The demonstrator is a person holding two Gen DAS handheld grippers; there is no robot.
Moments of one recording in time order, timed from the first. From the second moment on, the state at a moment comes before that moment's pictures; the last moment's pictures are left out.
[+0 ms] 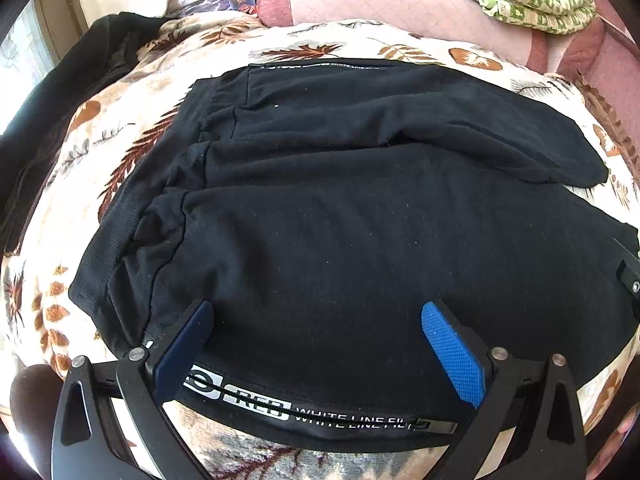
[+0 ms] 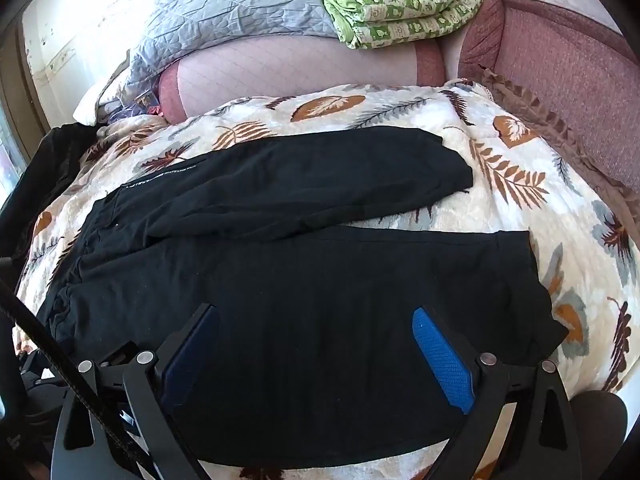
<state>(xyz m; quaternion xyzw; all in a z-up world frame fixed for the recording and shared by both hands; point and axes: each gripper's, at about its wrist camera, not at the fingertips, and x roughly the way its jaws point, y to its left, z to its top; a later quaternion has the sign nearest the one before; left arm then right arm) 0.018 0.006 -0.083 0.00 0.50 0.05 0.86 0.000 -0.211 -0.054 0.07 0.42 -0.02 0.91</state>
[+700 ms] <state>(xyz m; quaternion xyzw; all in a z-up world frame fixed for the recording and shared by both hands) 0.014 0.012 -0.063 -0.03 0.49 0.02 0.87 -0.020 -0.217 -0.011 0.04 0.35 -0.07 0.93</state>
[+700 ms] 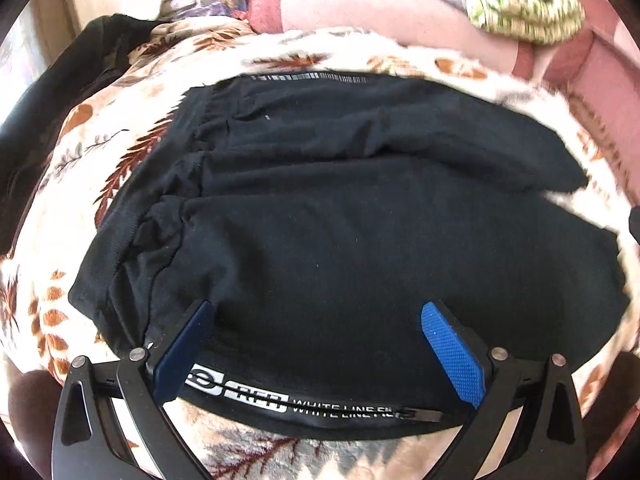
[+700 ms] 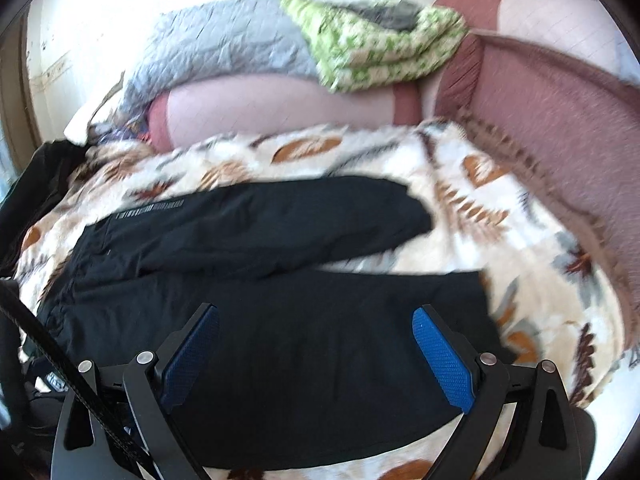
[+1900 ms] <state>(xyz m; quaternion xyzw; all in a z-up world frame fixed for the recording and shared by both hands) 0.060 0.054 0.105 0.03 0.31 0.02 0.95 0.039 -0.238 0.075 -0.03 0.29 -0.03 0.96</state>
